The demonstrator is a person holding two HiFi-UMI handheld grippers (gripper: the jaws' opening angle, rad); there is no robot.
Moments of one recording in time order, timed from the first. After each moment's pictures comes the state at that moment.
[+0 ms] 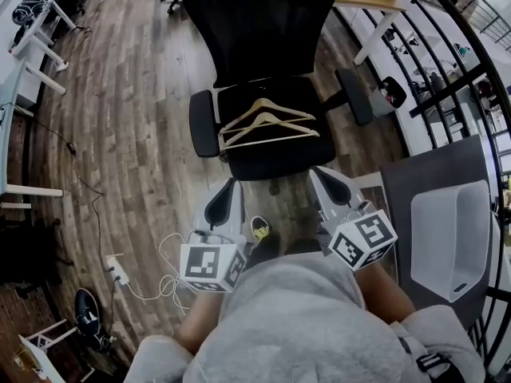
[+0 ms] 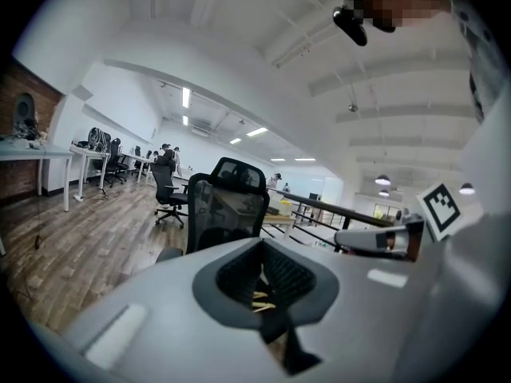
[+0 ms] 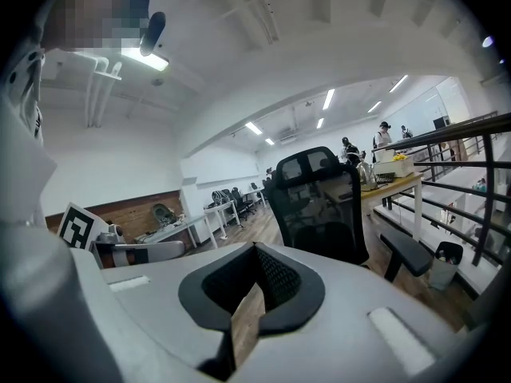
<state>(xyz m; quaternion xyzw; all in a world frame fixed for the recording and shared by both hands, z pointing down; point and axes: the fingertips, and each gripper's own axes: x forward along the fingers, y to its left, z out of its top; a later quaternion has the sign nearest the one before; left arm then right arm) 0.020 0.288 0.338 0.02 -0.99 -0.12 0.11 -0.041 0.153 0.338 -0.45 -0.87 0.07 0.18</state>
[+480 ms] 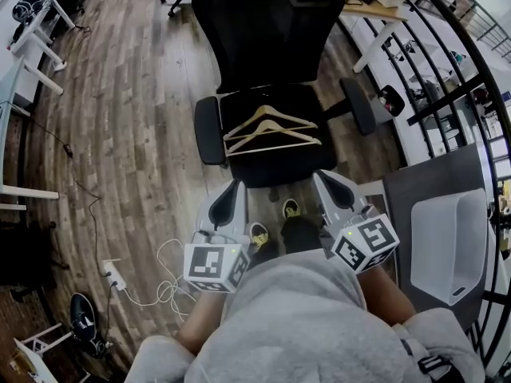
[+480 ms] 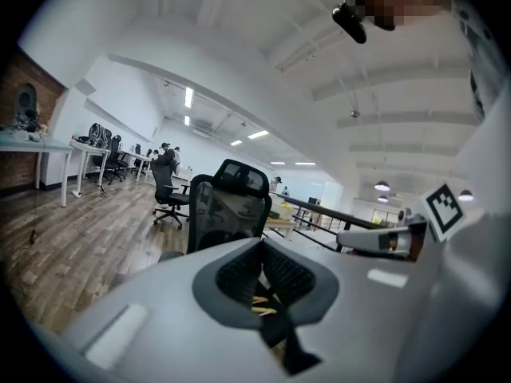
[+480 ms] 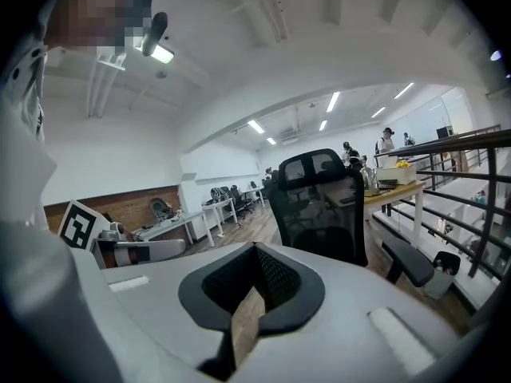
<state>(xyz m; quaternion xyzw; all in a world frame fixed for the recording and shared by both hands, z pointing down) 0.008 0.313 0.338 0.02 -0.98 -0.14 0.10 -0.051 0.176 0.333 -0.44 -0.88 0.04 0.18</state>
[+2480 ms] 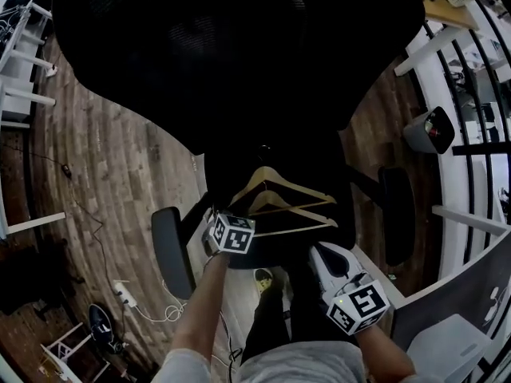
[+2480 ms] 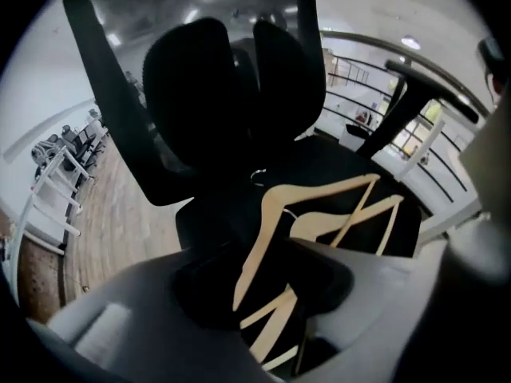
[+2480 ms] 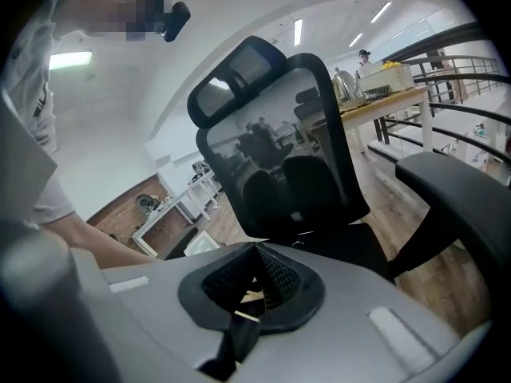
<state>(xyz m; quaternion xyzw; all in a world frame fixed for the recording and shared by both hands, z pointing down) -0.340 0.398 0.806 0.04 -0.83 0.07 0.55 -0.348 0.205 0.584 -0.44 -0.81 0.09 0.38</state>
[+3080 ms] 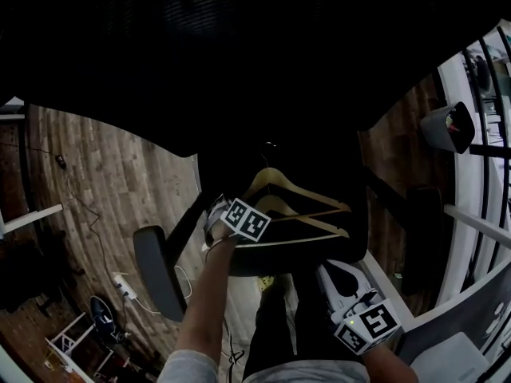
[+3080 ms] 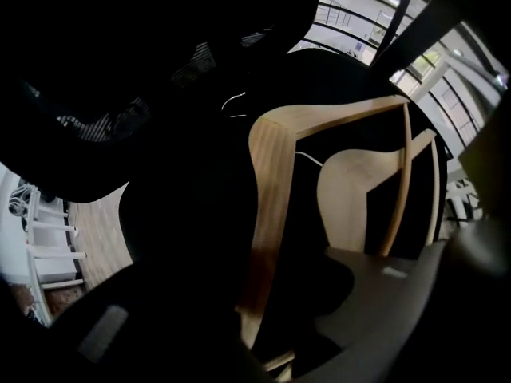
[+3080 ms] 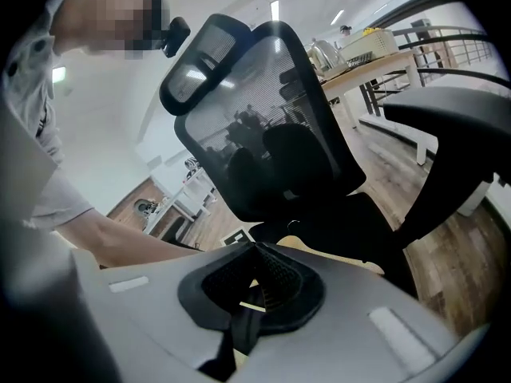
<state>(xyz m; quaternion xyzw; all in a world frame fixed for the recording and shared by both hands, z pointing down) -0.343 0.403 0.927 0.10 -0.70 0.16 0.68 -0.358 0.205 0.652 -0.43 -0.78 0.12 0.44</state>
